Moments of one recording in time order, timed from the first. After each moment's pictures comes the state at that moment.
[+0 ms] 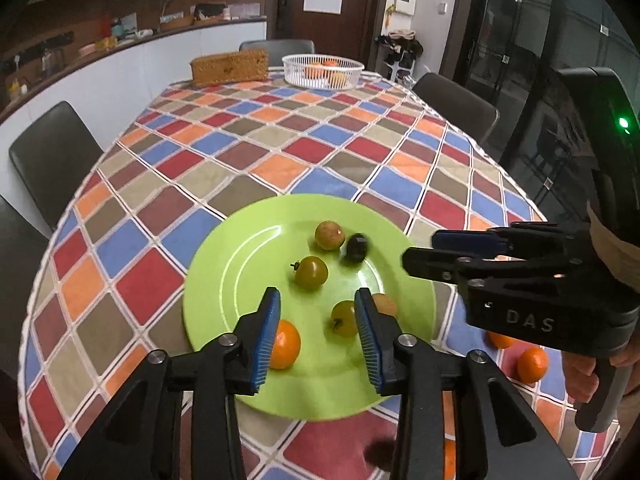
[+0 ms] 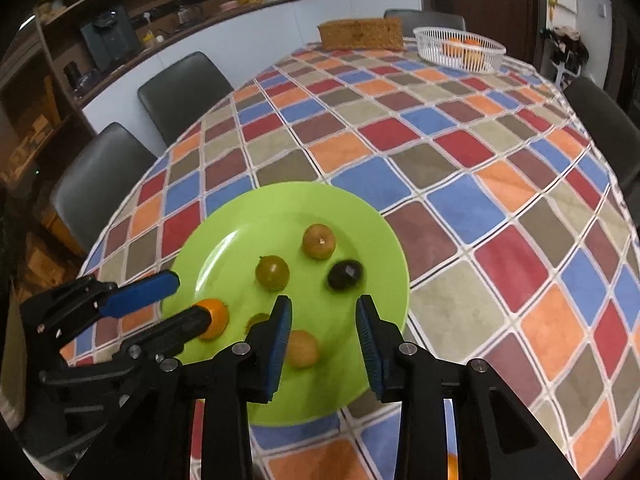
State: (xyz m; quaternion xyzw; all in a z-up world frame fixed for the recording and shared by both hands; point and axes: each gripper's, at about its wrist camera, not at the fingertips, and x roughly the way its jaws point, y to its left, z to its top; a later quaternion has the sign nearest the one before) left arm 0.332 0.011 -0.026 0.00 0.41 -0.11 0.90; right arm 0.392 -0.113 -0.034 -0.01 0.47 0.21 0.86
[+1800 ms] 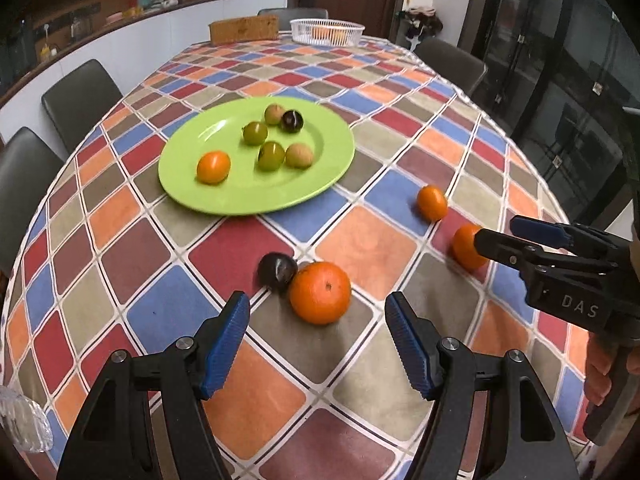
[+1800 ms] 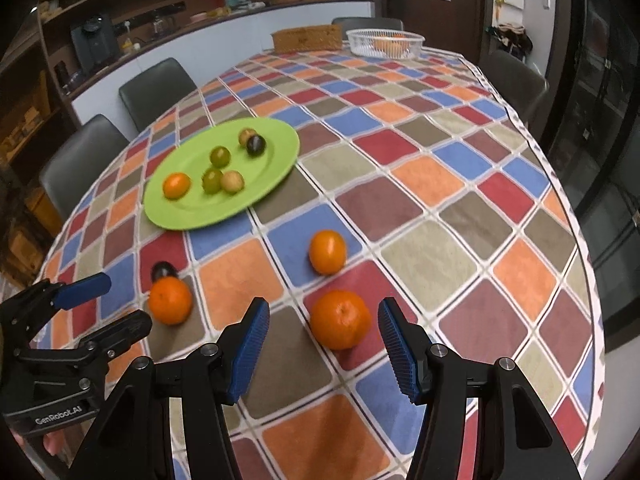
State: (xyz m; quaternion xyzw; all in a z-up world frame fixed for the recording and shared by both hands) left arm 0.201 -0.064 -0.063 -0.01 0.47 -0.05 0.88; right arm 0.245 -0.223 -0.052 -0.01 0.47 0.14 0.87
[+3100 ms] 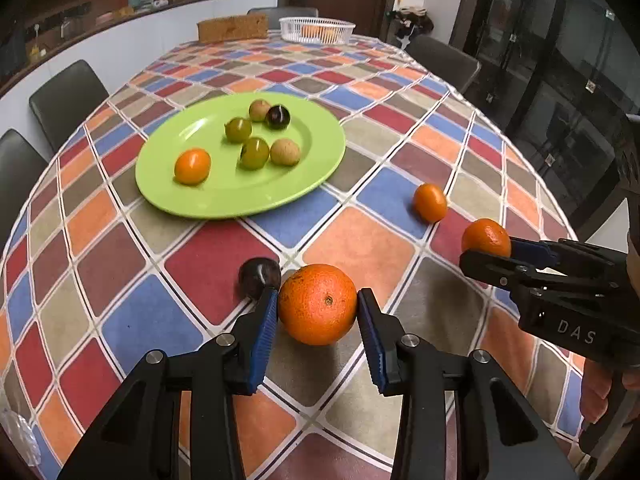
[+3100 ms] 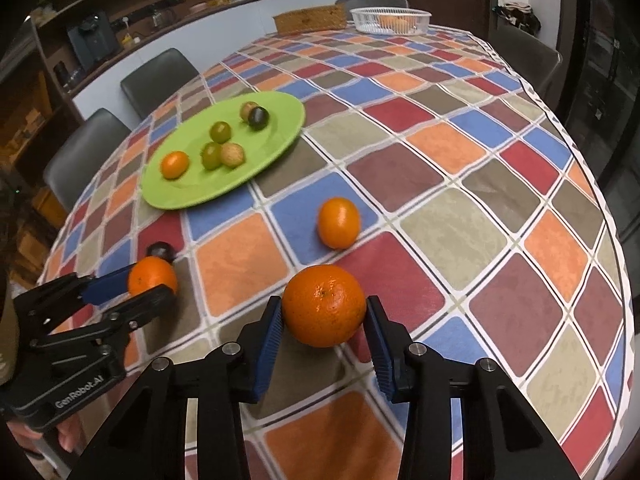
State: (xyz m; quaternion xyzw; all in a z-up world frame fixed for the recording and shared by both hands) left arm 0.211 -0.067 -0.074 -0.02 0.46 -0.08 0.88; right arm 0.247 -0.218 -0.072 0.01 0.49 0.16 0.86
